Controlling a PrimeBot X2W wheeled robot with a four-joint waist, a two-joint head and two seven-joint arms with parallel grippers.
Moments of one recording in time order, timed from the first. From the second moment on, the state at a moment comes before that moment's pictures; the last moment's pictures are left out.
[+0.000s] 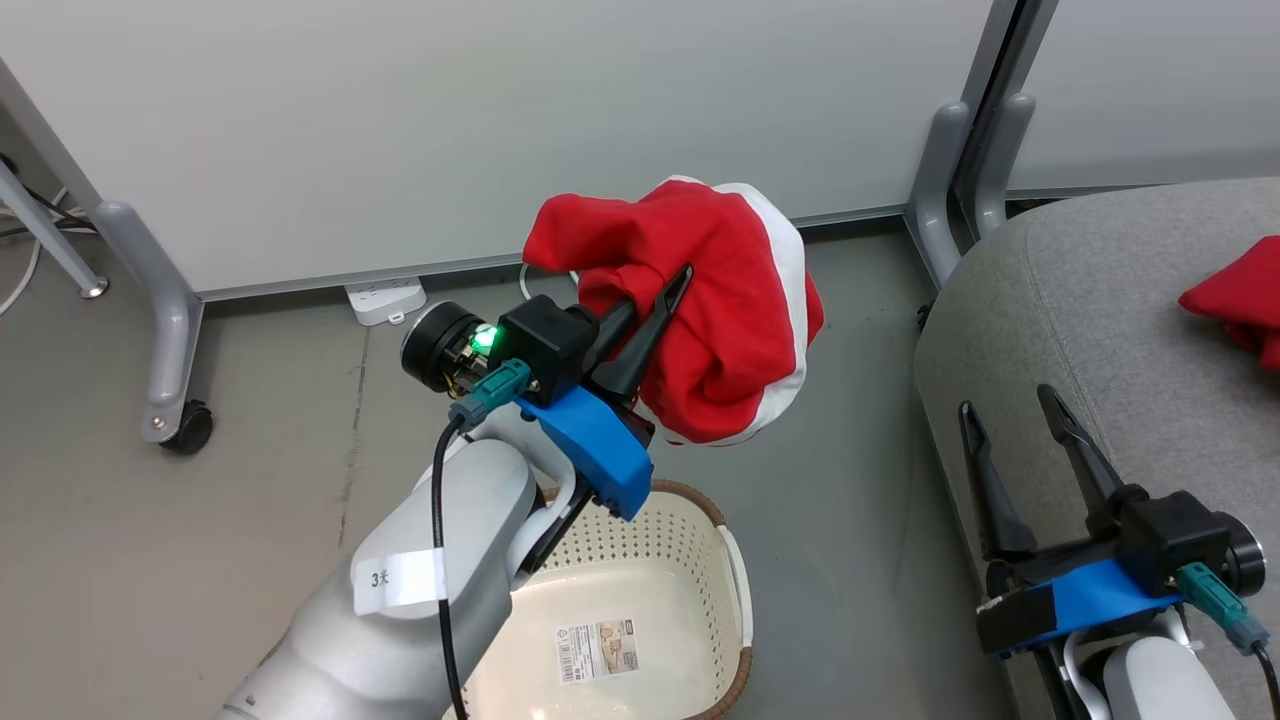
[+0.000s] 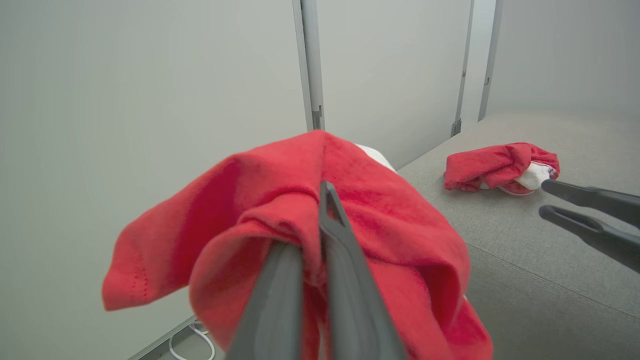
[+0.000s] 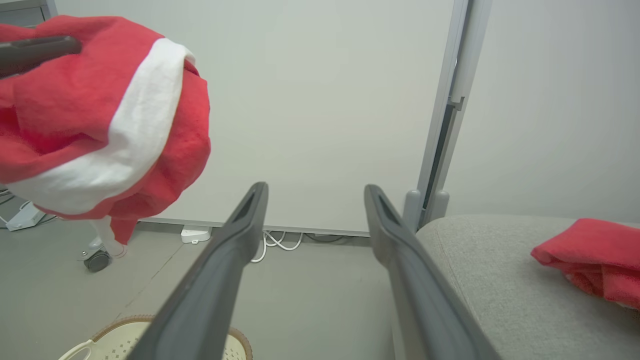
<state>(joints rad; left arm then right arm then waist) -0.73 0.12 -0.79 0.59 -0.52 -0.13 -0.26 -0.16 -0.11 0.02 0.22 0.08 0.13 -0.26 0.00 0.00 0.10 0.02</state>
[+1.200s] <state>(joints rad) -0.77 0.10 -0.84 0.53 -0.48 -0.13 -0.26 -0.51 -0.13 0.30 0.38 0.23 0.13 -0.26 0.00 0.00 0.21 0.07</state>
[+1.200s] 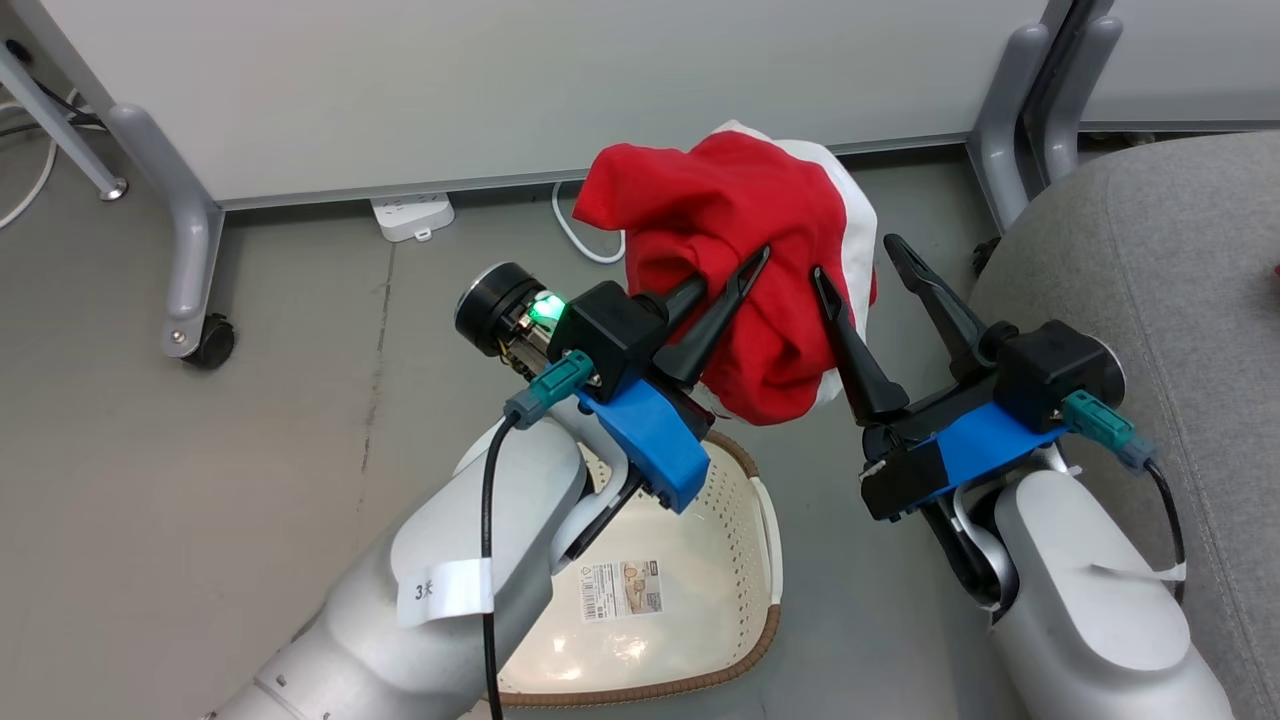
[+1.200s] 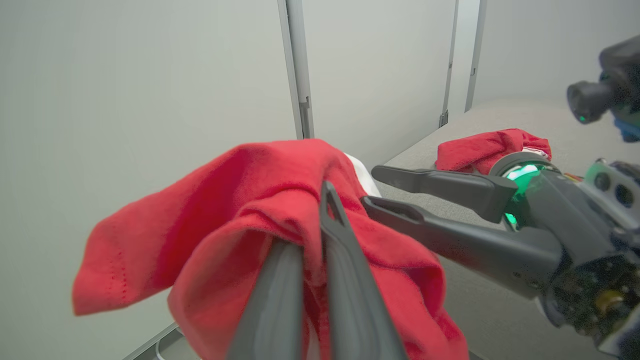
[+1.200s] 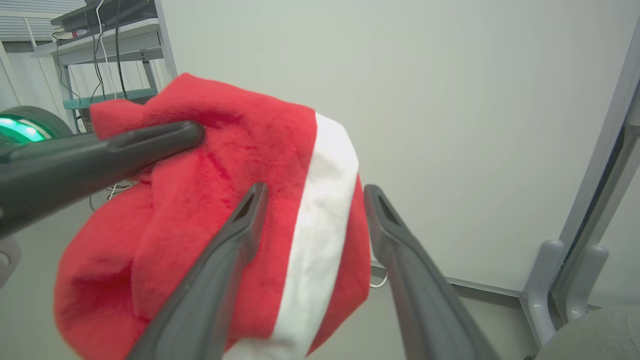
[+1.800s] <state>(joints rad) -0.80 0.09 -0.86 0.49 -0.48 -0.13 -0.26 -0.59 -0.21 0.49 0.48 0.54 0.13 -0.26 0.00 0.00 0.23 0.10</state>
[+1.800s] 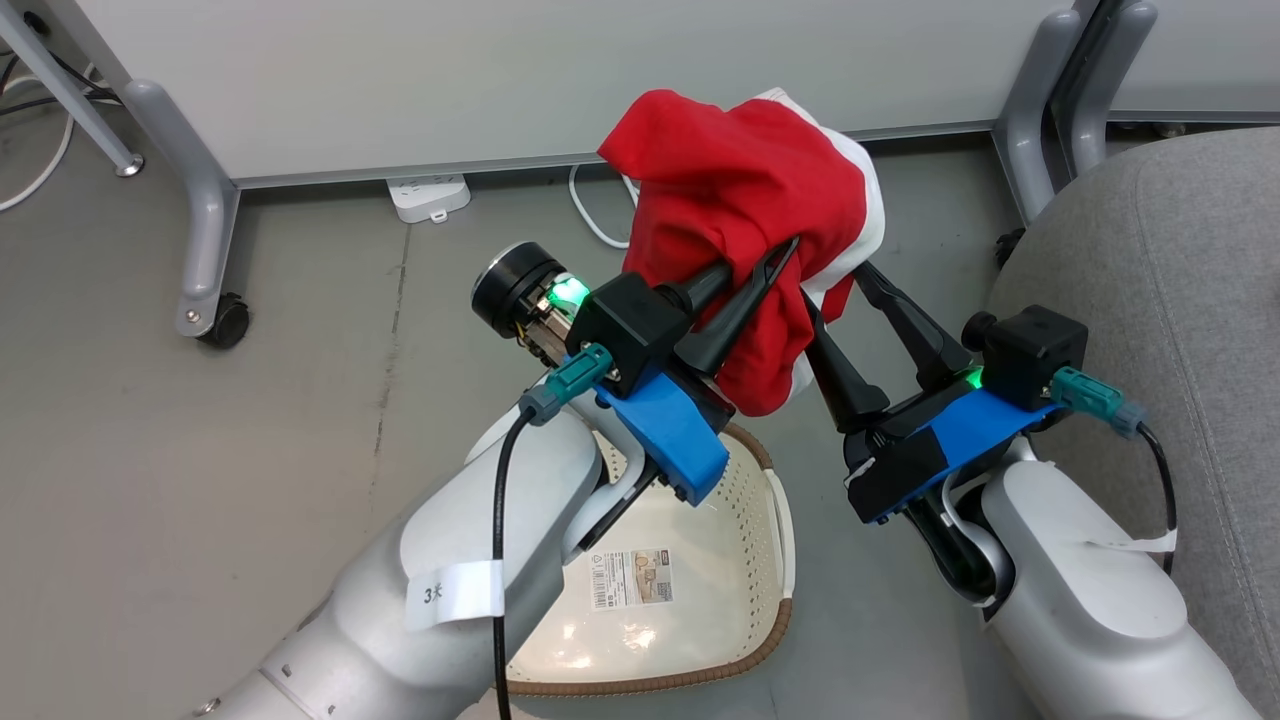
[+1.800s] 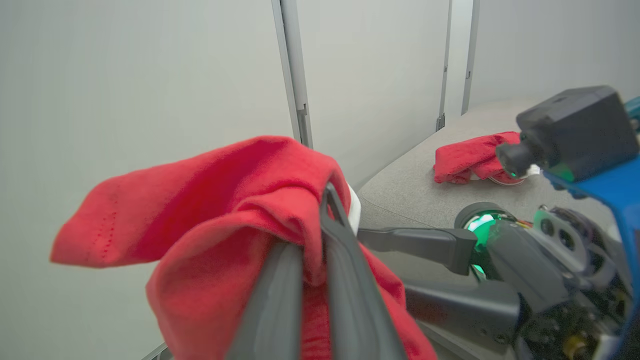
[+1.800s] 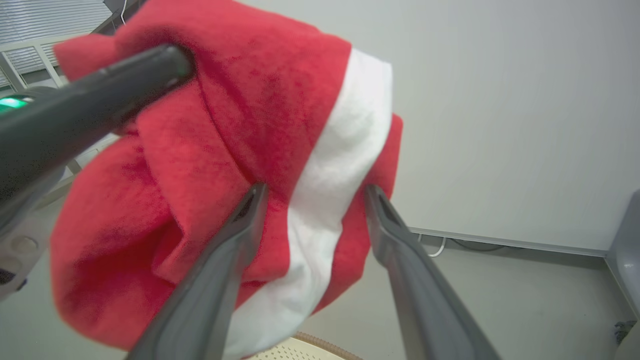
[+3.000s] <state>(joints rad) -0.80 0.09 -0.89 0.48 -0.47 -0.13 -0.26 -0.65 -0.27 0.64 0.45 0.58 0.13 -0.26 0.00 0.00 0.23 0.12</state>
